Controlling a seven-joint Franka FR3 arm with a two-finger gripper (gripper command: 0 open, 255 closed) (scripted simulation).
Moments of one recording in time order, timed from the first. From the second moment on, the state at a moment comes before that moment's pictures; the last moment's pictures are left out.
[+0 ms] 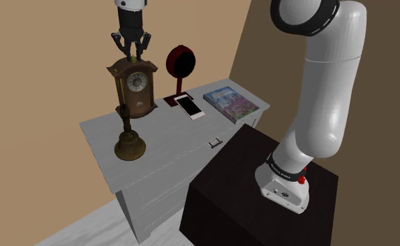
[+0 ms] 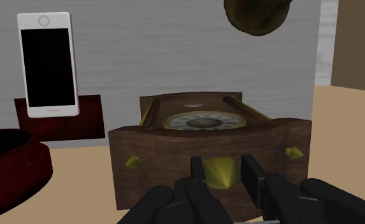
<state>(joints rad) 0.10 0.40 0.15 -1.40 -0.03 1.80 0.47</state>
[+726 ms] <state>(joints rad) 0.10 0.40 0.15 -1.37 -0.03 1.77 0.47</state>
